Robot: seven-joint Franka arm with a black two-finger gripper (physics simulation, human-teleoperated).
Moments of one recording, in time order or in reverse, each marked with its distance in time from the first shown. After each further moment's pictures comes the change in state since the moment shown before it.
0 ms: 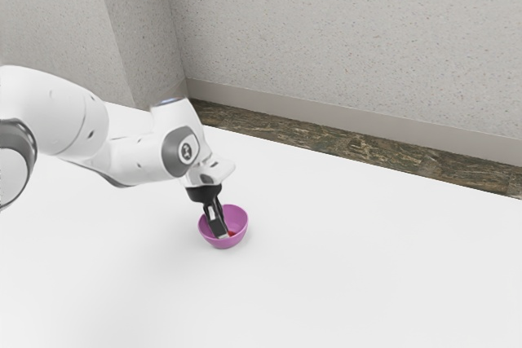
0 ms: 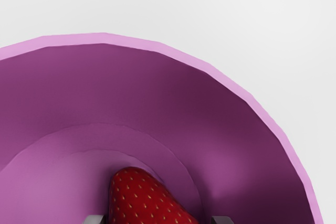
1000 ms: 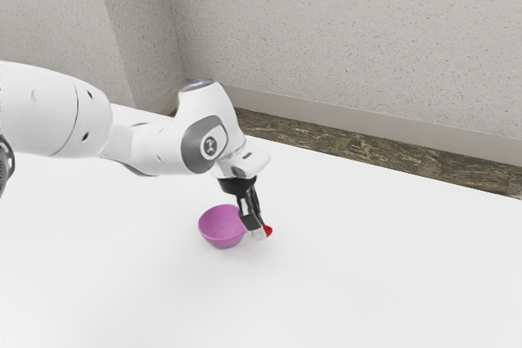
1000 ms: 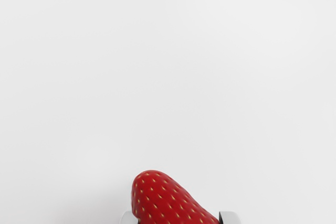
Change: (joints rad) arm -0.163 -0.115 -0.004 -0.013 0.034 0.025 -0.064
